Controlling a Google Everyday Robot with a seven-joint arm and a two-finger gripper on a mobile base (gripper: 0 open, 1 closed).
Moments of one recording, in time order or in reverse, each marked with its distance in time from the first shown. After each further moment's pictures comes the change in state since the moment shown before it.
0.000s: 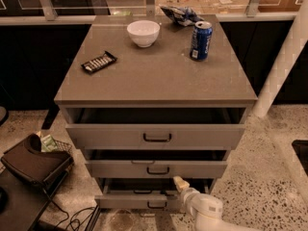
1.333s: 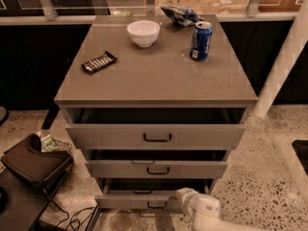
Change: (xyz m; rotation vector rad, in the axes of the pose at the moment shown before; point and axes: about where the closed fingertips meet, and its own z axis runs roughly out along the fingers) arm 0.001 0.012 0.007 -0.040 0.020 0.001
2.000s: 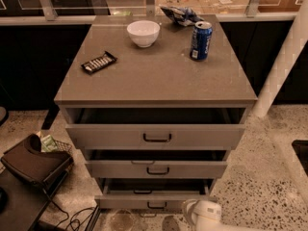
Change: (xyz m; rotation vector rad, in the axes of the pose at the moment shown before) arm 0.017 0.078 0.024 -0.186 0.022 0.057
